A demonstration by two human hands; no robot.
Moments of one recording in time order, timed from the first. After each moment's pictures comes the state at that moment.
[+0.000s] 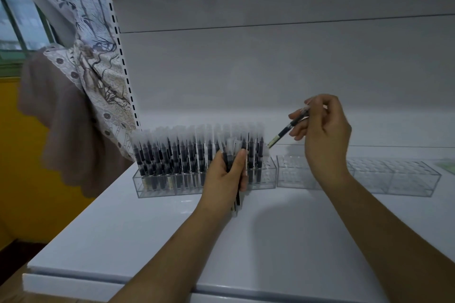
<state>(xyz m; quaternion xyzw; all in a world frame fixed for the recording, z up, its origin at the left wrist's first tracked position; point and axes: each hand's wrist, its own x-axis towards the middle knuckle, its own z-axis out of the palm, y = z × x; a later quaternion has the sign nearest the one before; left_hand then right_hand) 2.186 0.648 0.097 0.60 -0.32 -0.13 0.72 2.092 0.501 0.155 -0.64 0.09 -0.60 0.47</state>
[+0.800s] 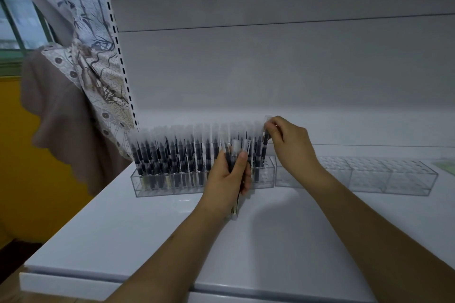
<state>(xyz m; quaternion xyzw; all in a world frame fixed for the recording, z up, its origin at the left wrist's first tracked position) 2.182 0.645 0.098 0.61 -0.33 -0.15 0.71 2.130 0.482 0.127 -0.86 0.14 -0.43 0.23</state>
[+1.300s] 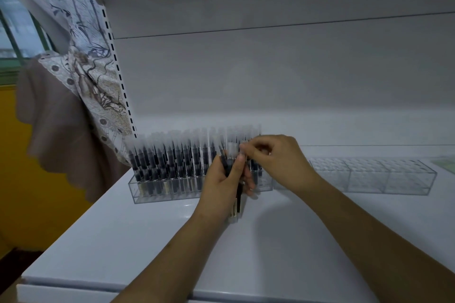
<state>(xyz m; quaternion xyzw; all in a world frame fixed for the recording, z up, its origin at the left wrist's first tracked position) 2.175 0.647 0.103 0.56 -0.35 -0.14 0.74 2.107 0.523 0.140 -0.86 0.11 -0.34 0.37</state>
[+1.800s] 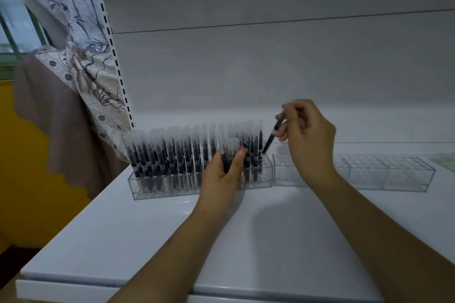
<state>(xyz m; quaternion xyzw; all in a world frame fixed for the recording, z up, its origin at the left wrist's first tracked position) 2.183 0.646 0.095 0.59 -0.34 -0.11 0.73 2.099 0.509 0.149 -0.69 0.10 -0.58 0.42</state>
